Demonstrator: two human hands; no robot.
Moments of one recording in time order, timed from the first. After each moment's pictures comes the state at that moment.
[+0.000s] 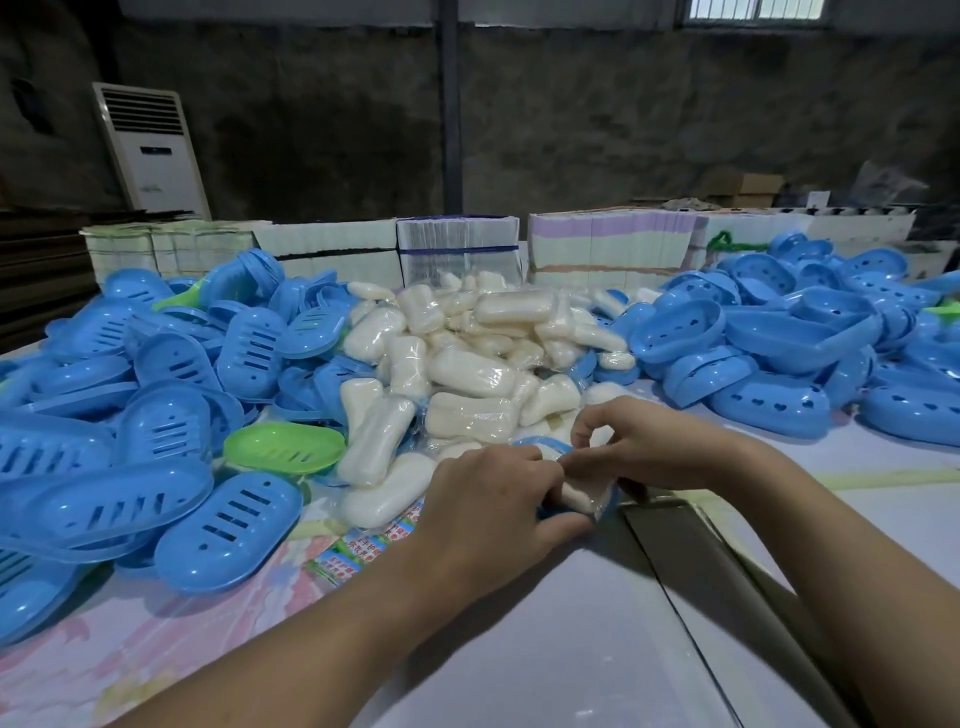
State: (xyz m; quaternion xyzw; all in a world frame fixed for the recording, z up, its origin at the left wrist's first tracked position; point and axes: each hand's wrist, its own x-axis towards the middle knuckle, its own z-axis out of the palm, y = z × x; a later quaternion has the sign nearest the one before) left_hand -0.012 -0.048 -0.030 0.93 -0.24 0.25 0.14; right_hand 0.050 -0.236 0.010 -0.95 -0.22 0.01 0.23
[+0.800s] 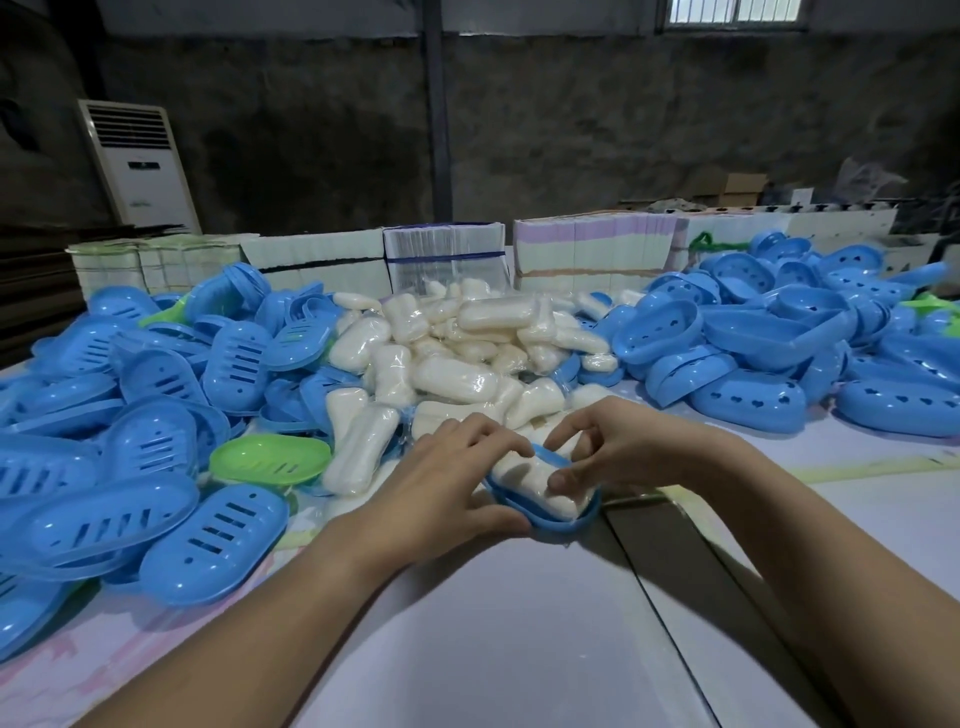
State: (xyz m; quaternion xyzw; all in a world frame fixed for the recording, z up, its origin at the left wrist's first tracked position) left_hand 0.015 -0.012 -0.024 0.93 -0.30 0.14 0.17; right_hand 0.058 -0.240 0.009 -0.93 -0.17 0.11 0.30
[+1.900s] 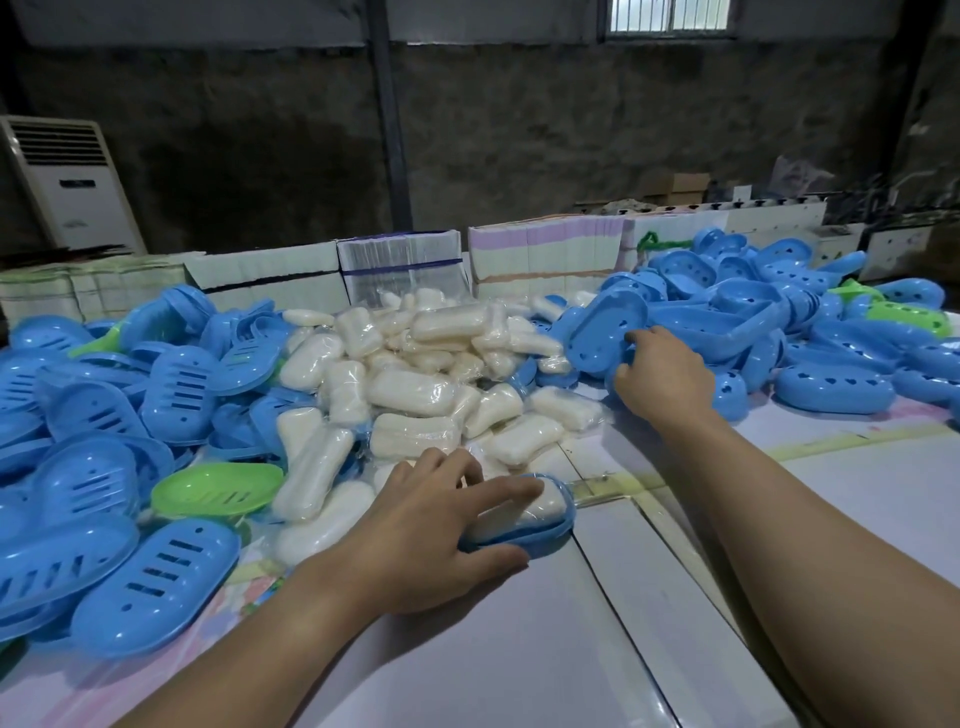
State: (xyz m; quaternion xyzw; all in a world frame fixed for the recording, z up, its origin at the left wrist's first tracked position) left_hand 0.003 -0.032 -0.028 0.95 -0.30 0.08 0.07; right_hand 0.116 -0.309 -0.002 -0.93 0.12 -0.29 0.18
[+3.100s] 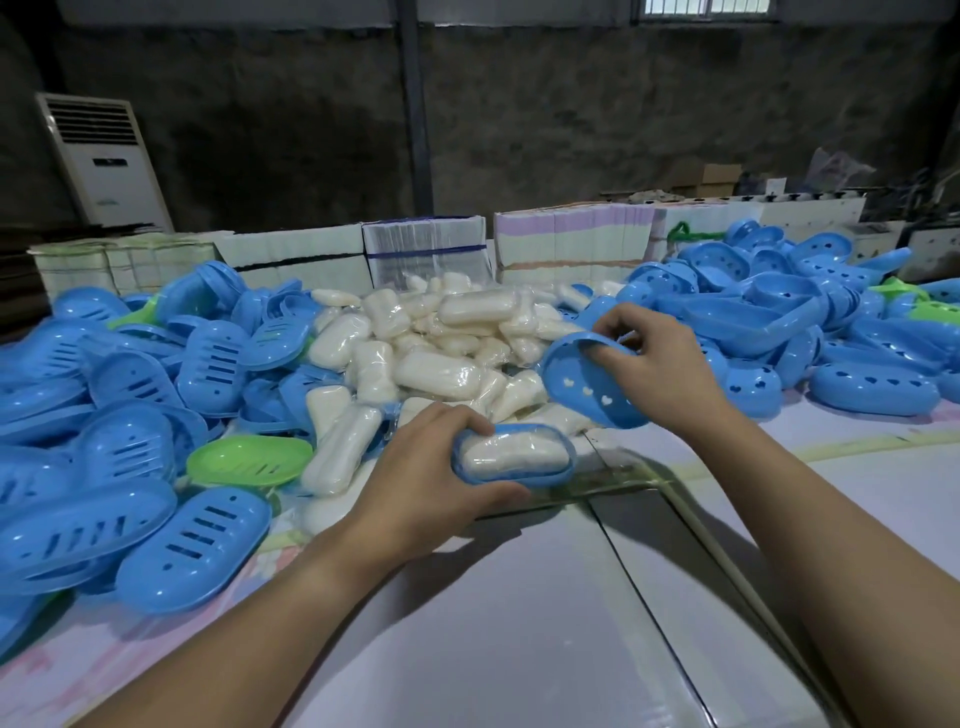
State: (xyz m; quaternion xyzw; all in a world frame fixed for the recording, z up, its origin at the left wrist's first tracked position) left_hand 0.008 -0.024 -0.027 0.90 -0.17 0.20 0.34; right_hand 0.055 -0.259 0.025 -0.85 -0.14 -0.30 0.42
